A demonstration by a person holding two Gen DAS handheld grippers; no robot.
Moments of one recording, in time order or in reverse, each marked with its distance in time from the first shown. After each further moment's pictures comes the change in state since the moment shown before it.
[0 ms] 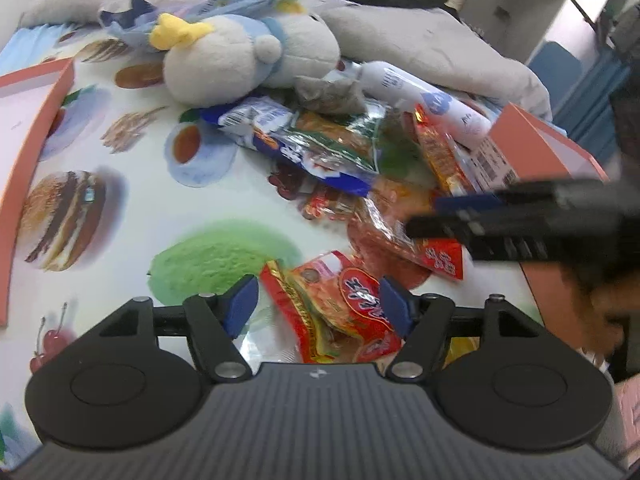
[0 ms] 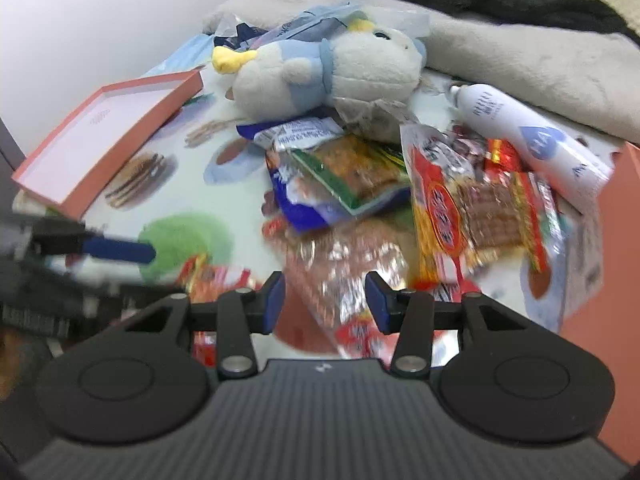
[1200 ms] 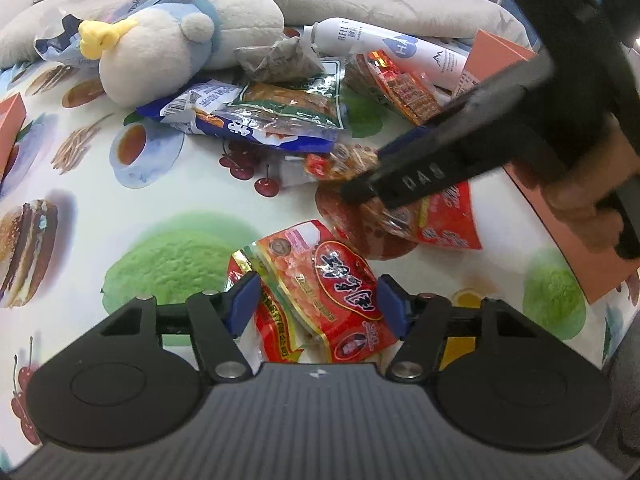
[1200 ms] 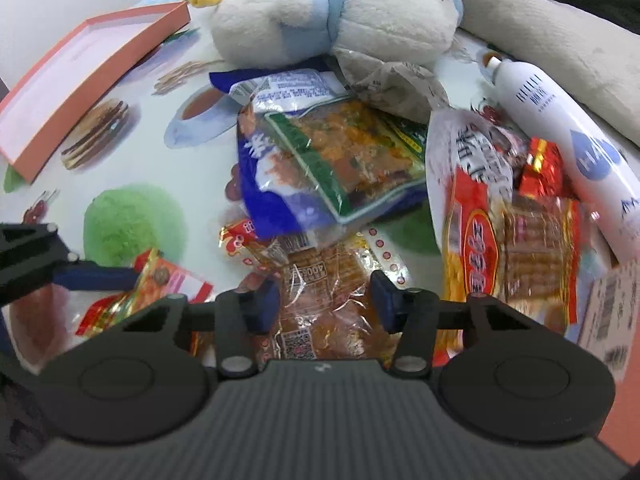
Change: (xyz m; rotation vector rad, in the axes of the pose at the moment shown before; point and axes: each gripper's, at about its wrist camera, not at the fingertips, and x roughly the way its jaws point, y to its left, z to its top) left arm 0.037 -0.028 -0.017 0.190 0.053 0.019; right arm 0.048 0.001 0.014 -0.114 0.174 -0.066
